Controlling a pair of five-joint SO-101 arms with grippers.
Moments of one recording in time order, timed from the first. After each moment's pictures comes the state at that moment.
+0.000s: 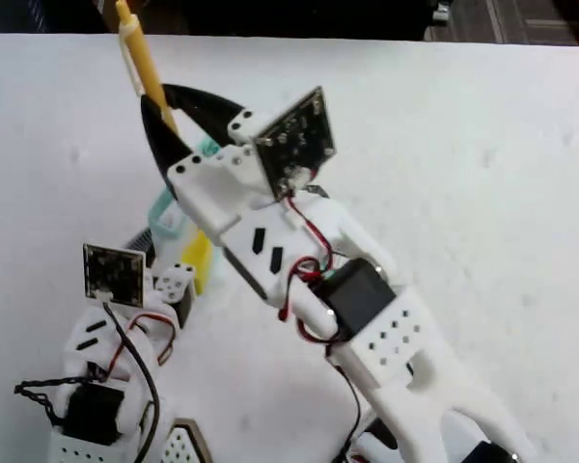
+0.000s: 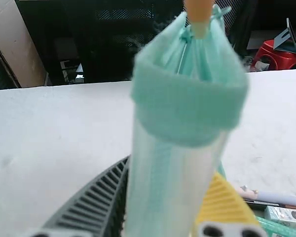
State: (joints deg) left arm 6.1 -104.8 82.4 47.8 4.2; right arm -44.6 -34.1 18.3 21.0 0.7
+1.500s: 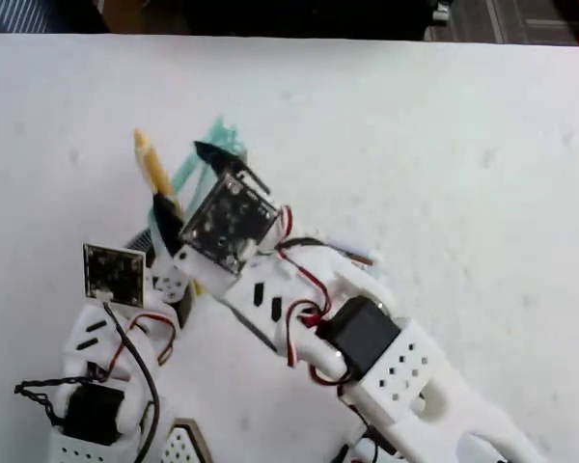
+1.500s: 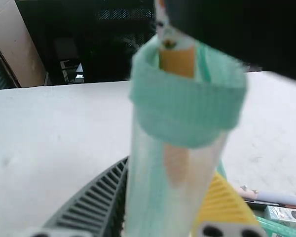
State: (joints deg) left arm 6.1 -104.7 82.4 47.8 4.2; right arm -49.4 -44.0 28.8 35.8 17.8
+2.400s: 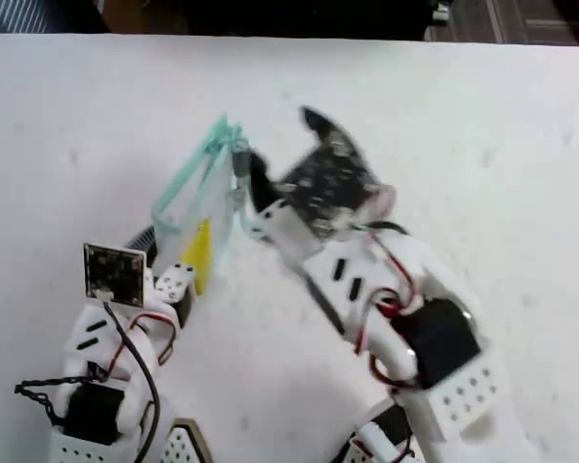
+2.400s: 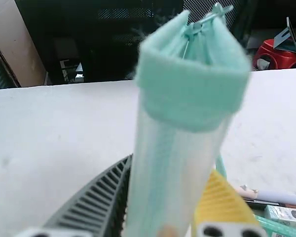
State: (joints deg) left arm 6.1 -104.7 82.4 47.8 4.2; right arm -32.0 -52.2 20.4 51.4 18.8
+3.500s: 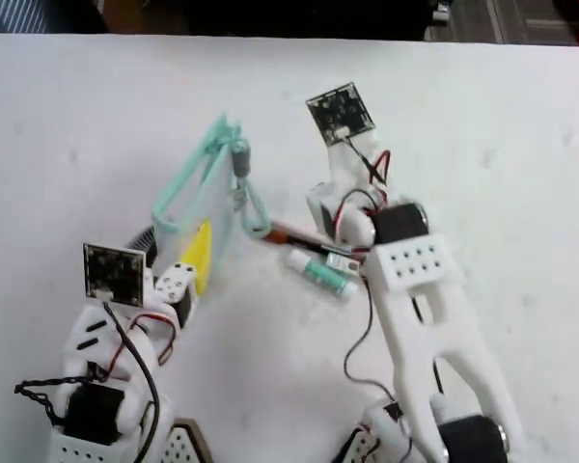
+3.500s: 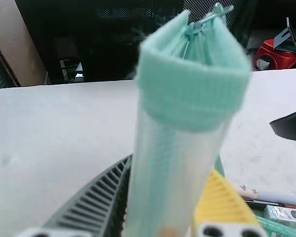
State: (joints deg) left arm 6.1 -104.7 82.4 47.9 4.4; right arm -16.3 -21.8 28.7 53.0 11.9
